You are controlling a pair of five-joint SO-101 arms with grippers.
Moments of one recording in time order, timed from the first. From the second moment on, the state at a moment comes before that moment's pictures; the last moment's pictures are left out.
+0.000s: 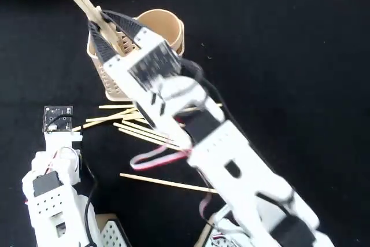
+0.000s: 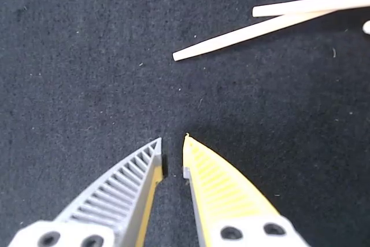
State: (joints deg) left arm -30.1 -73.5 89.7 49.5 -24.5; right arm -40.0 -26.3 28.7 -2.2 13.2
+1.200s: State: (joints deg) left arm -30.1 -73.5 89.7 49.5 -24.5; right arm -36.6 -2.1 9.9 21.2 6.7
